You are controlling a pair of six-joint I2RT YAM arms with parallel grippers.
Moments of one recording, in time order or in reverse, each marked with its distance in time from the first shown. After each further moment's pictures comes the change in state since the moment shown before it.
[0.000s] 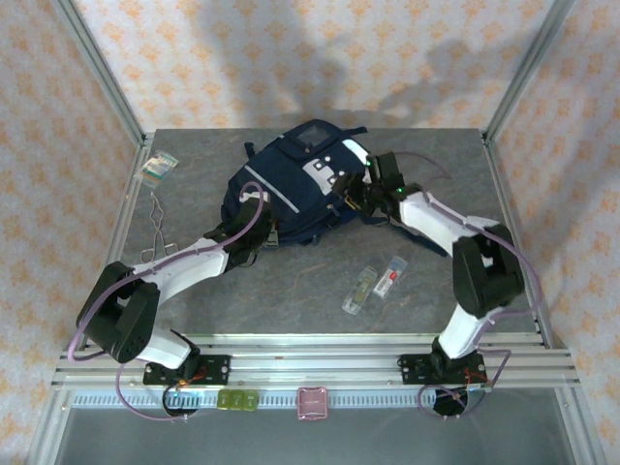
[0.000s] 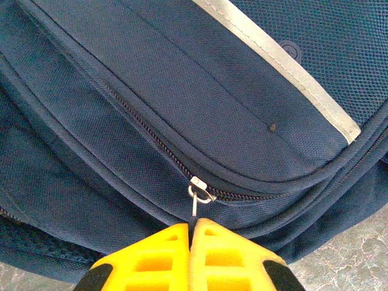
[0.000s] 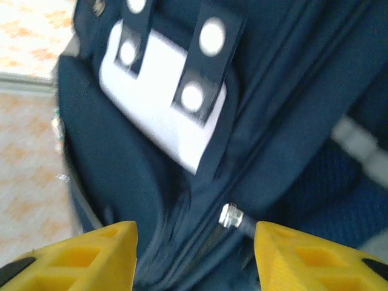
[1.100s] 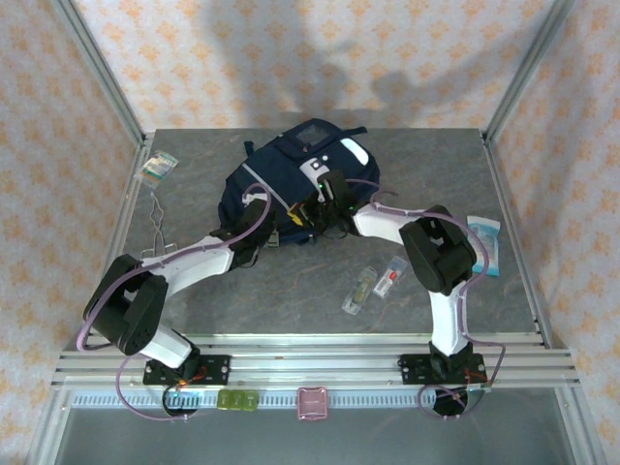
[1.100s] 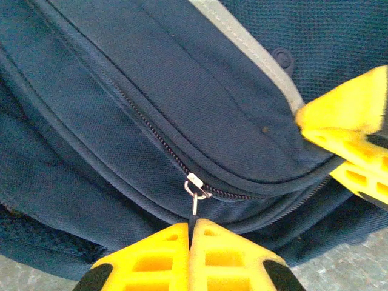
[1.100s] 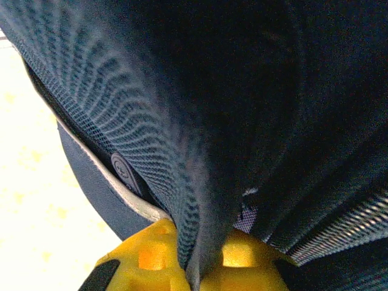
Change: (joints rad) left arm -0.010 0.059 0.015 -0.005 -0.087 0.019; right arm 0.198 0.320 0.100 0.274 -0.094 0.408
